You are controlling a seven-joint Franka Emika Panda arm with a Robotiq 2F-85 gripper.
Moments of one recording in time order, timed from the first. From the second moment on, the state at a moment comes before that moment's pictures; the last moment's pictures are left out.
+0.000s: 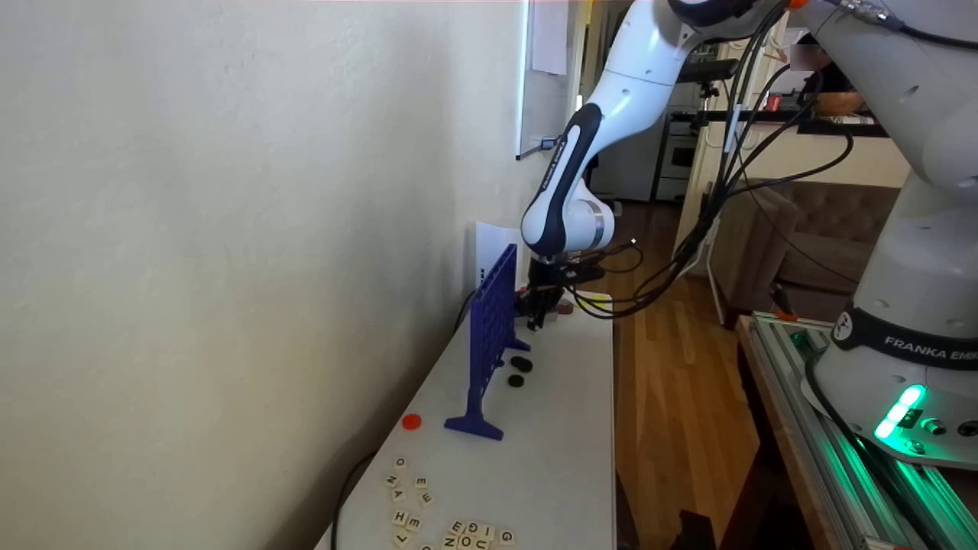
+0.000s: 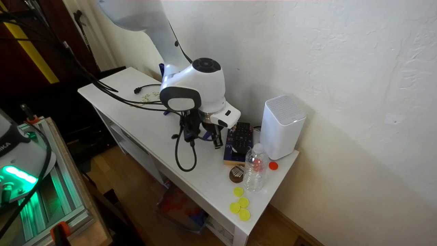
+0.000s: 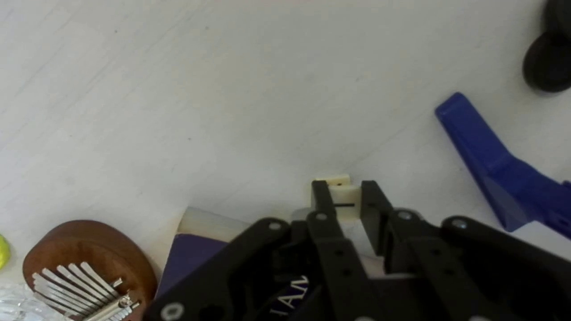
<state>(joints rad) -0.47 0.77 0.03 -2.12 0.27 2.98 -0.15</state>
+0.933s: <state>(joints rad) -0.47 0.78 0.03 -2.12 0.27 2.99 -0.15</state>
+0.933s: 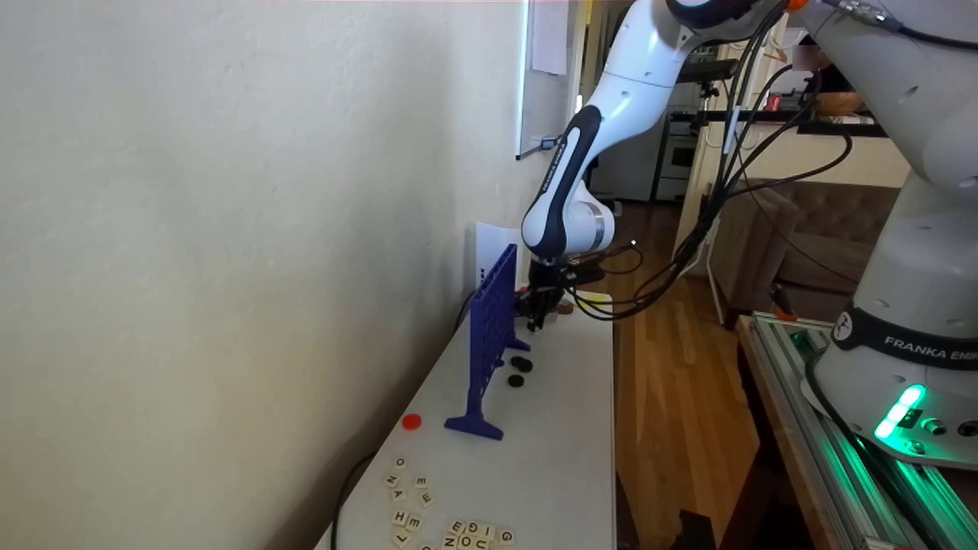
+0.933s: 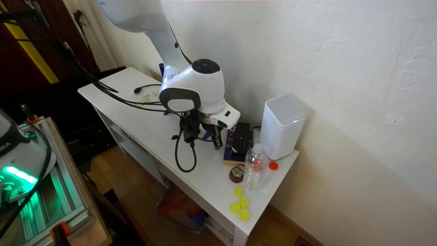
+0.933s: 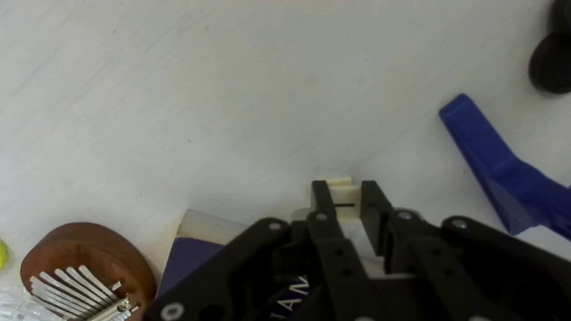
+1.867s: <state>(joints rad) -0.46 0.78 0.02 -2.12 0.27 2.99 -0.15</state>
